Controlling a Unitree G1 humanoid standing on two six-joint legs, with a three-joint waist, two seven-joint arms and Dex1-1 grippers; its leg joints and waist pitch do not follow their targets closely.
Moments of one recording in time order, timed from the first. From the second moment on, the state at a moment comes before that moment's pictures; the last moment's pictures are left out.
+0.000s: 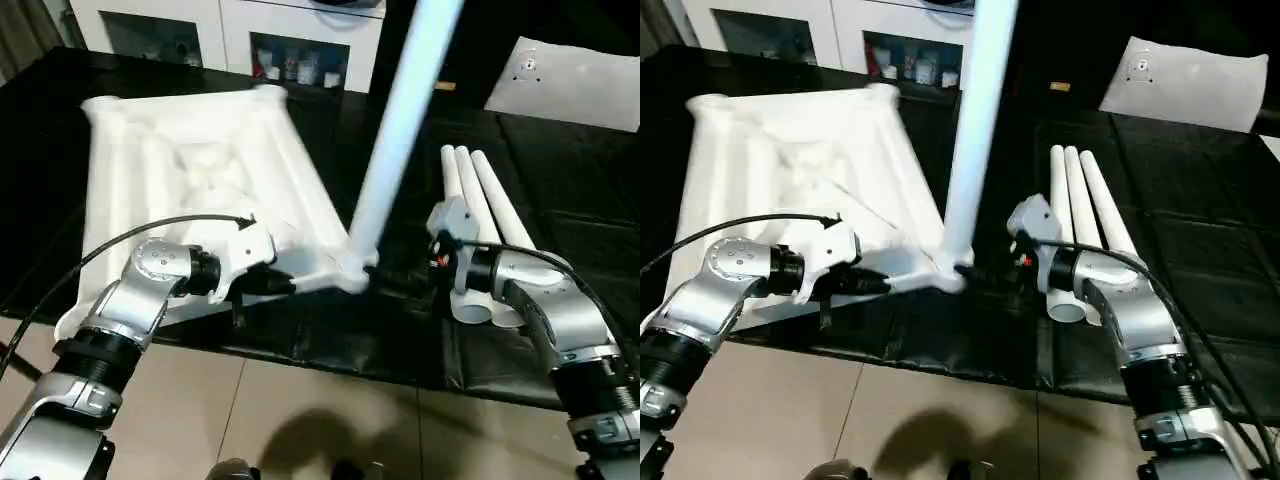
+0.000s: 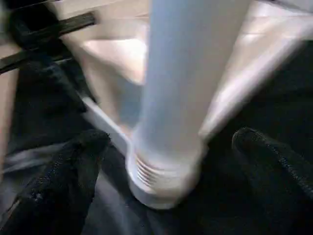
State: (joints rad) left arm -0.58 0.48 -0.28 0.48 0.00 0.07 -1.20; right arm -0.46 -0.44 0.13 0.28 0.19 0.21 1.04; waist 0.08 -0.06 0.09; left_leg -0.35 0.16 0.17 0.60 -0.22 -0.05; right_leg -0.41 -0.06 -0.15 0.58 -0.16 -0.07
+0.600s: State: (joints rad) left arm -0.60 0.47 -0.32 0.53 -0.01 -0.02 -1.32; right arm -0.48 -0.44 0.19 0.41 0.18 0.15 1.14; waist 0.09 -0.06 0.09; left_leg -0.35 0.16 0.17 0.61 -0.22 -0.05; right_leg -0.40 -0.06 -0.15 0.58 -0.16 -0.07
